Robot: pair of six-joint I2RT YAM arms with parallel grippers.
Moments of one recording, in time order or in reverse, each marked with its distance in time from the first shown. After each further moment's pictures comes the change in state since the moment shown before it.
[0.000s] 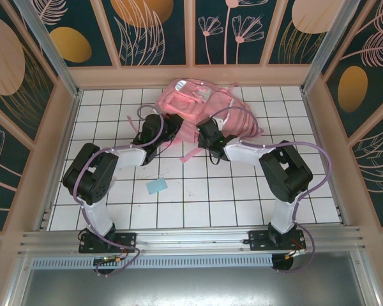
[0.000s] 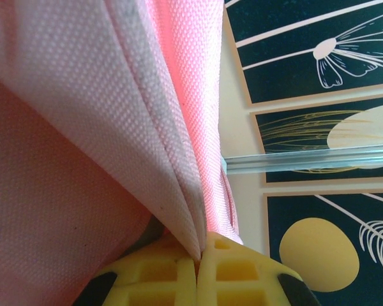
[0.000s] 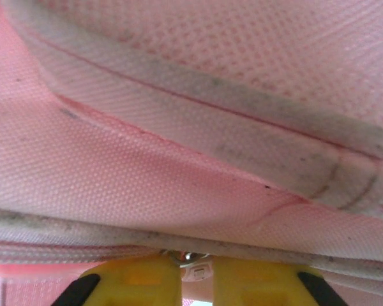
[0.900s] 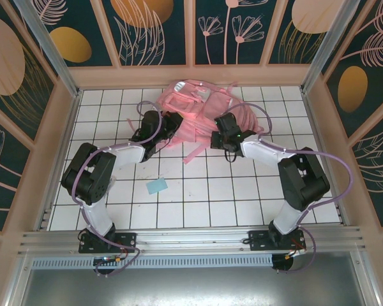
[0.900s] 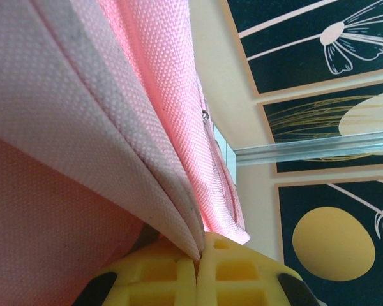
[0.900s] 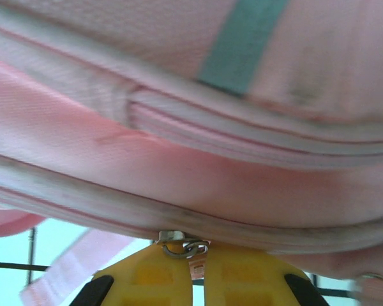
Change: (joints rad) left arm 0.032 -0.004 0.044 -0.086 0.046 0.077; right arm -0.141 -0.153 -0.050 -0.195 -0.224 -0.187
